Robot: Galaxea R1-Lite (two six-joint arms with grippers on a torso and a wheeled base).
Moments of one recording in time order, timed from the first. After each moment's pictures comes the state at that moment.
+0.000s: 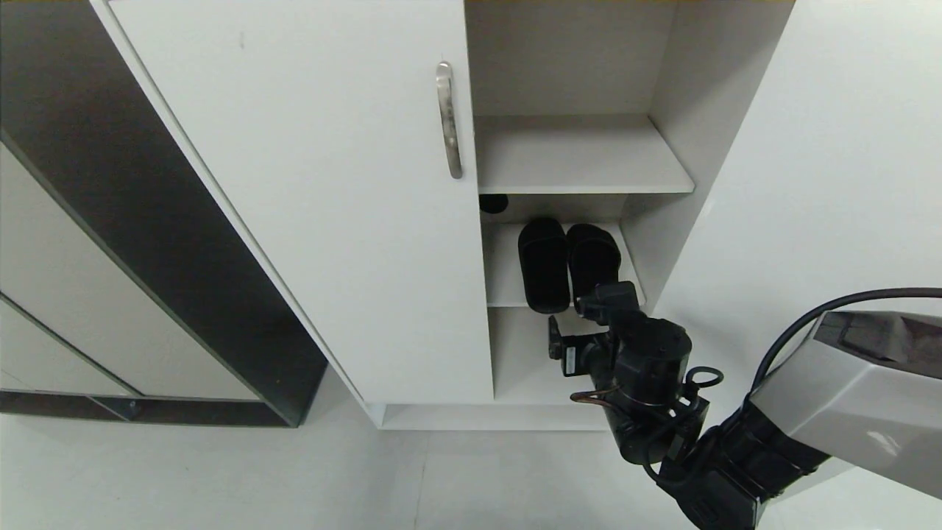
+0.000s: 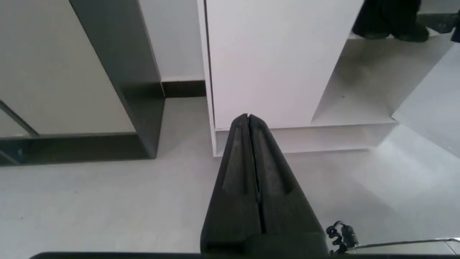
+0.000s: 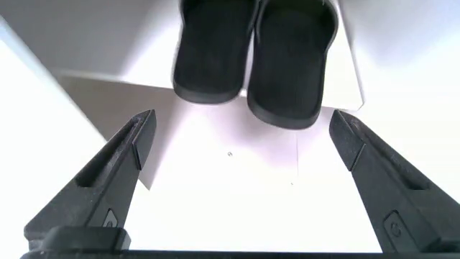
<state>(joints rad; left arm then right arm) 0.00 0.00 0.00 0.00 -0.03 0.01 0.75 2.16 -0.84 -1.34 -0.67 -0.04</state>
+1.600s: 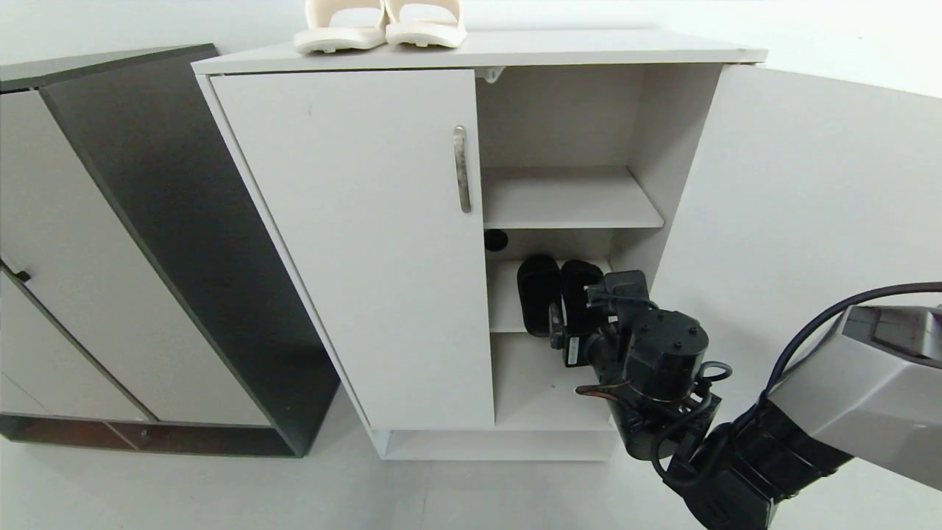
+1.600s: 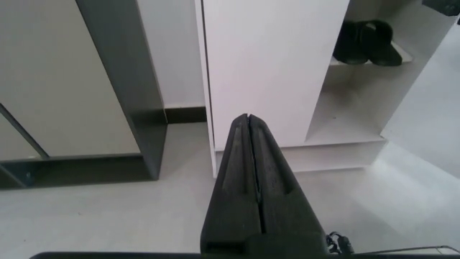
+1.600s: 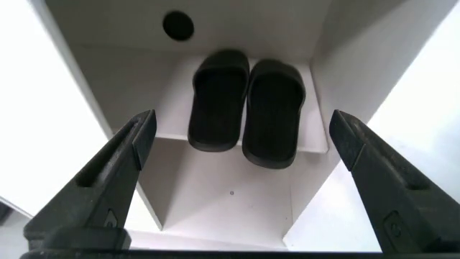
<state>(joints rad) 0.00 0.00 0.00 0.00 -0.04 0.02 0.76 2.12 -0.83 -1.37 -0.67 -0.05</state>
